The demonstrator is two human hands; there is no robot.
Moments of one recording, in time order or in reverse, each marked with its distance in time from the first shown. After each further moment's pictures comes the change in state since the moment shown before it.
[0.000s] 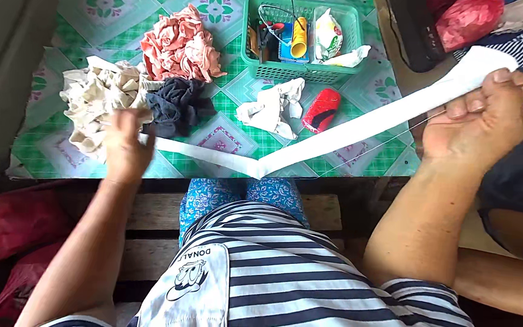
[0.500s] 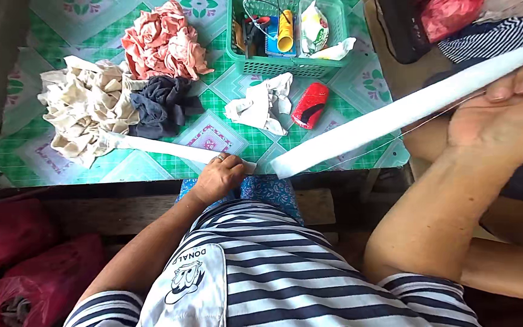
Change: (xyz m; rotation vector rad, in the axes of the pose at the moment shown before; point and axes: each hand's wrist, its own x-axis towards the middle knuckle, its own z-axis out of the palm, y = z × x) left_hand -0.036 0.081 0.148 -0.200 -0.147 0.633; right_hand 0.018 -0.025 -0.016 -0.053 0.020 -0.119
